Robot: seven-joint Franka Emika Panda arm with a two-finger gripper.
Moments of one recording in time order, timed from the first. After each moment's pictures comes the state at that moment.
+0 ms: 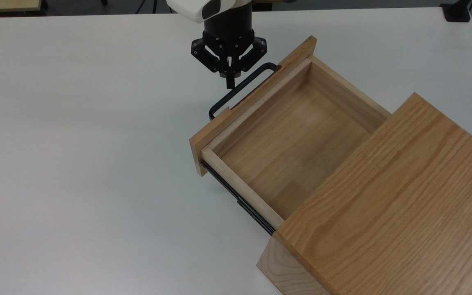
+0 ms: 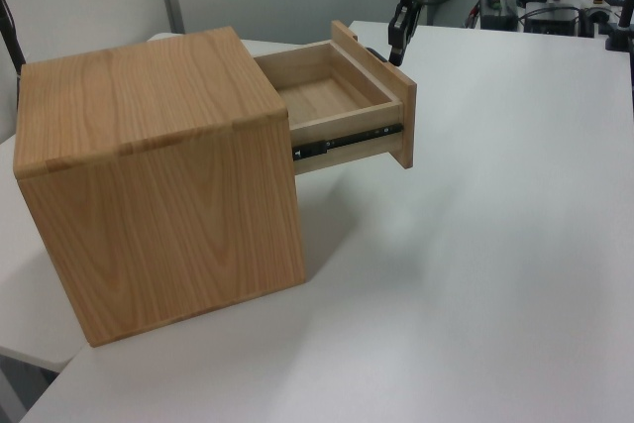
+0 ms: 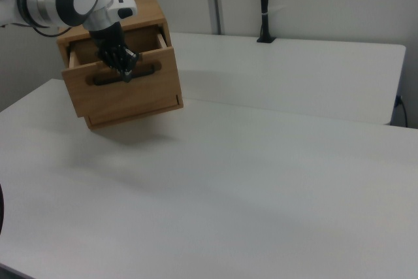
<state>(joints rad) 0.09 0.17 0.08 -1.56 -0.02 1.96 0.15</state>
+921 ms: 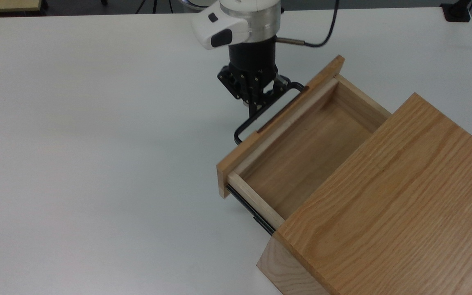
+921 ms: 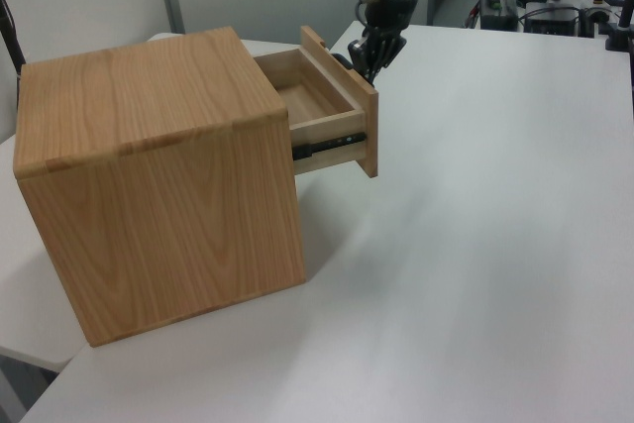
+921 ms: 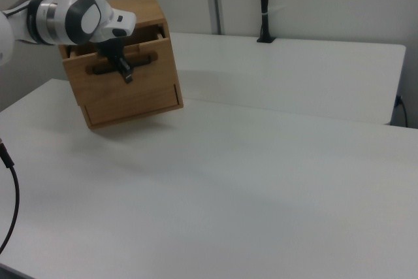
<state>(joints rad) 0.12 0.27 0.11 -1.55 -0.02 2.15 0.61</state>
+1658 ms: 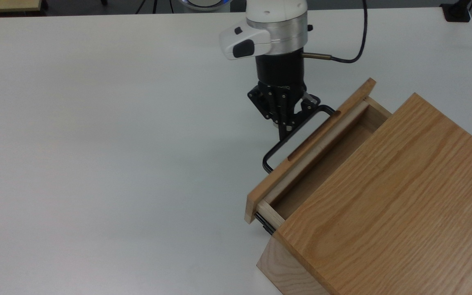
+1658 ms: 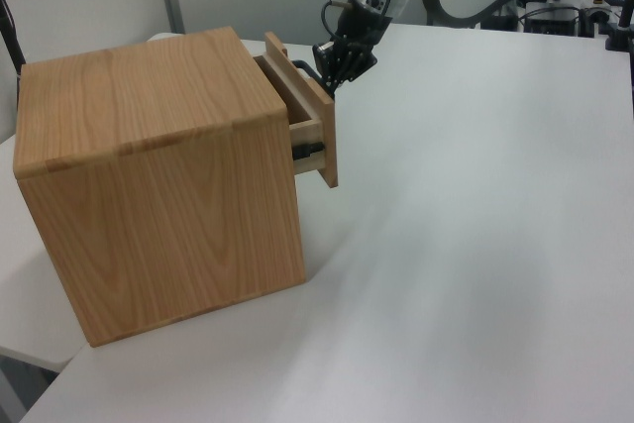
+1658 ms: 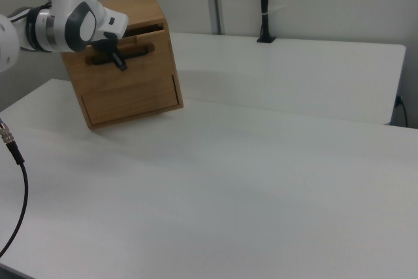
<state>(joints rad) 0.15 0.34 0.13 -1.52 -0.02 2.37 0.82</state>
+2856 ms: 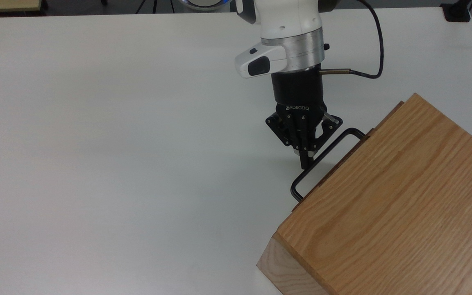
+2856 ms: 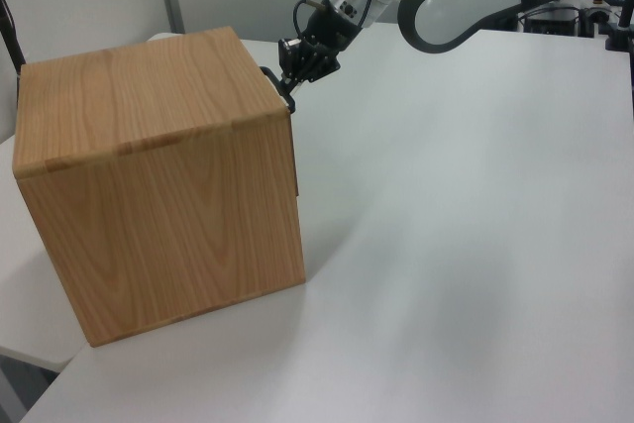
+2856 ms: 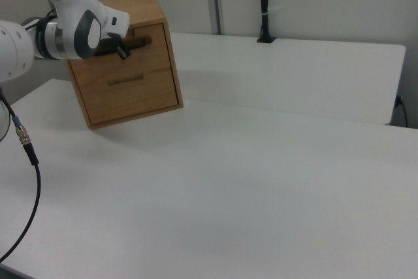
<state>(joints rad) 0.18 0.46 0.13 -1.42 -0.04 2.60 0.86</state>
